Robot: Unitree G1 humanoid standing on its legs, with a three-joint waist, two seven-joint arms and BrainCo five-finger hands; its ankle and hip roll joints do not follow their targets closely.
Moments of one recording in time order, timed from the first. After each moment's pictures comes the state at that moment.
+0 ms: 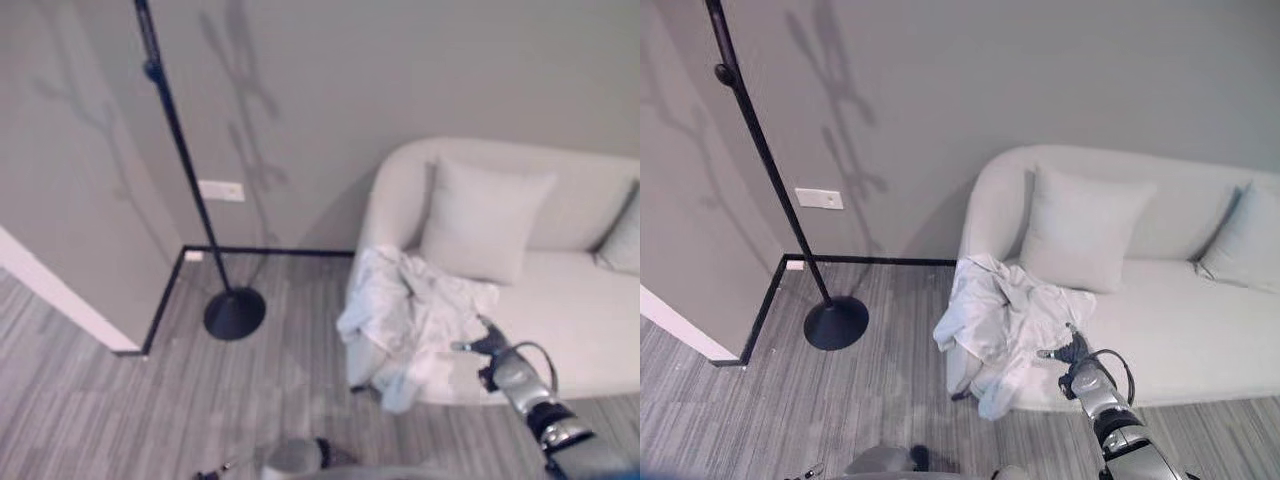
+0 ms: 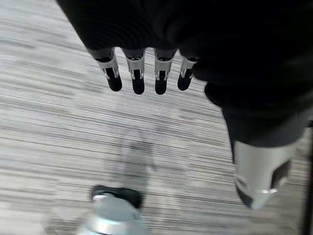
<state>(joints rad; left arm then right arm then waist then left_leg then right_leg) 0.02 0.27 -0.01 1.33 -0.26 -0.07 0.07 -0.30 -0.43 0.25 0.94 -0.14 0.01 -0.24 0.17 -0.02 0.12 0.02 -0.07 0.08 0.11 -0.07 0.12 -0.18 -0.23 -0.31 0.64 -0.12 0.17</state>
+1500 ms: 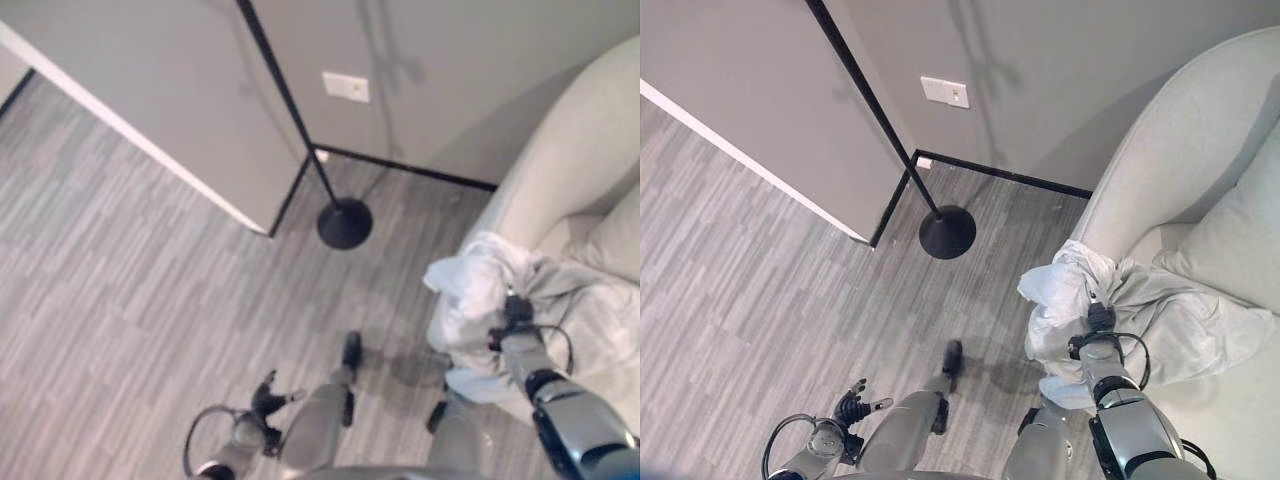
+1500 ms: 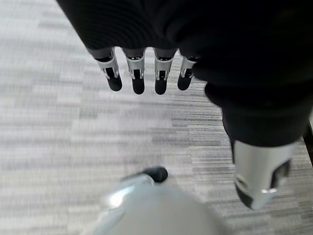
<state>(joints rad) -0.06 0.21 -0.43 1.12 -0.13 -0.20 0.22 -0.49 -0.39 0.18 1.36 0.27 -0.12 -0.35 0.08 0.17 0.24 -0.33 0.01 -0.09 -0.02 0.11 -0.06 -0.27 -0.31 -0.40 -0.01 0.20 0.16</state>
